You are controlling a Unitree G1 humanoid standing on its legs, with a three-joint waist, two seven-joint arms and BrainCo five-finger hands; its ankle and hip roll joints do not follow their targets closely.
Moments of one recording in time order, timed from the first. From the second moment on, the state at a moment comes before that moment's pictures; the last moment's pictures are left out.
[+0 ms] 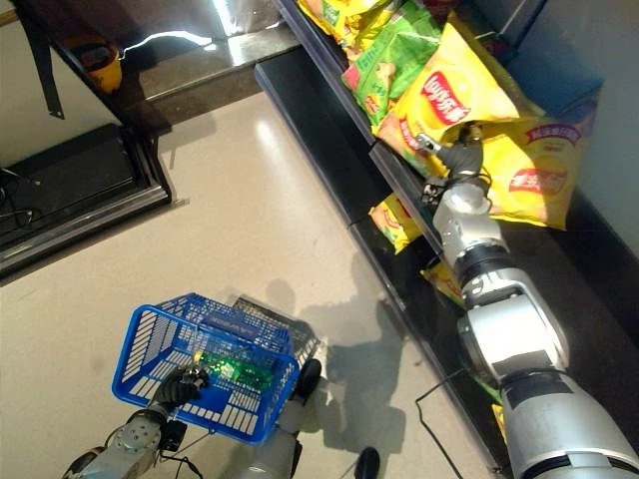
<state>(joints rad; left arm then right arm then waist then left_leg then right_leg) -0.23 0.57 -0.37 0.62 -0.31 -0.10 0.17 -1.41 -0.58 0.25 1.15 0.65 -0.10 -0.34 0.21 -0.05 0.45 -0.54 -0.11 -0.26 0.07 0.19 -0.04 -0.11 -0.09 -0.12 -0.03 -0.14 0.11</state>
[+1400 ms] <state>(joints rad) -0.15 0.59 -0.27 0.60 -0.33 -0.07 0.16 -1.03 -0.46 0.25 0.42 0.77 -0.15 -0.29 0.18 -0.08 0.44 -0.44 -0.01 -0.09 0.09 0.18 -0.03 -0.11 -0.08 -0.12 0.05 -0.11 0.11</state>
